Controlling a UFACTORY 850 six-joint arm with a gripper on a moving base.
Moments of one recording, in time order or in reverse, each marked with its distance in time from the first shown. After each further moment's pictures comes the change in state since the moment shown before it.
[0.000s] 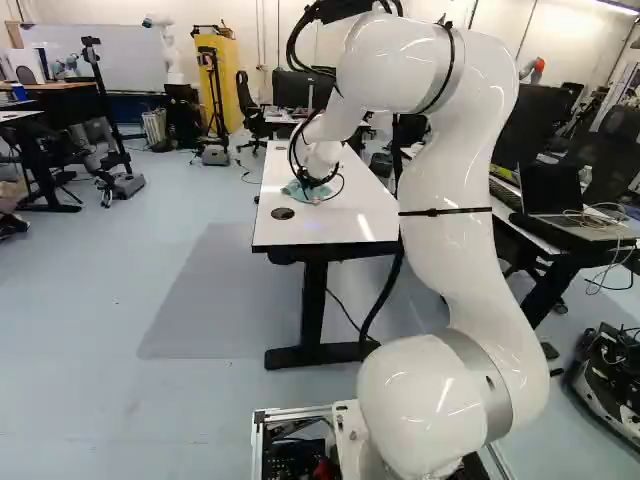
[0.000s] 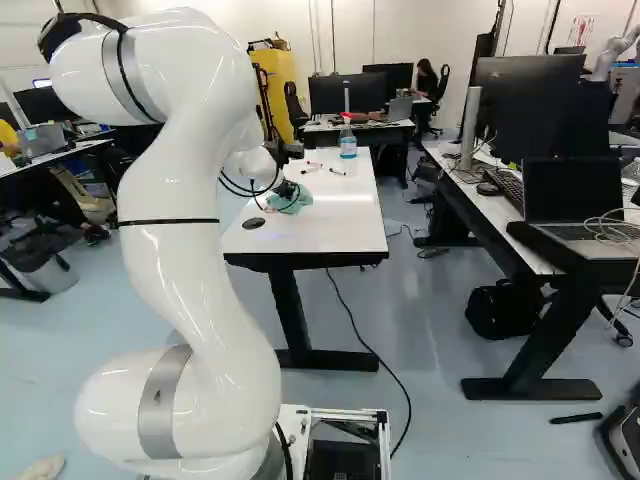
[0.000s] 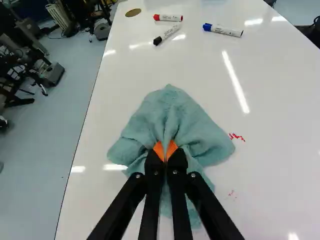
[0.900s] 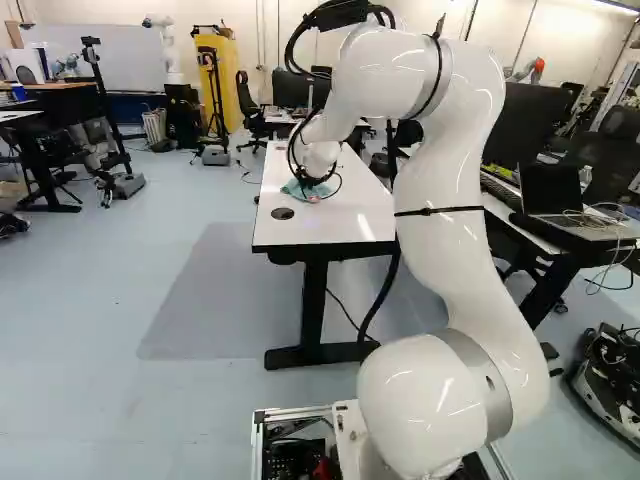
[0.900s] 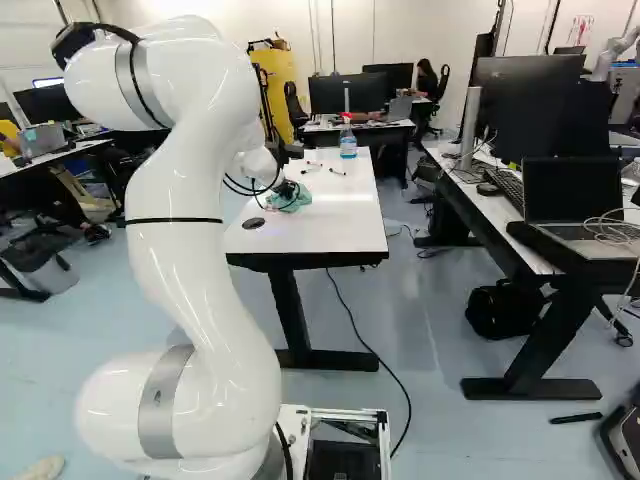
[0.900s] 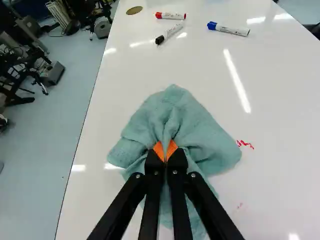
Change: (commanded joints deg) arm 0.3 -3.6 -4.9 -0.2 -1.1 0.0
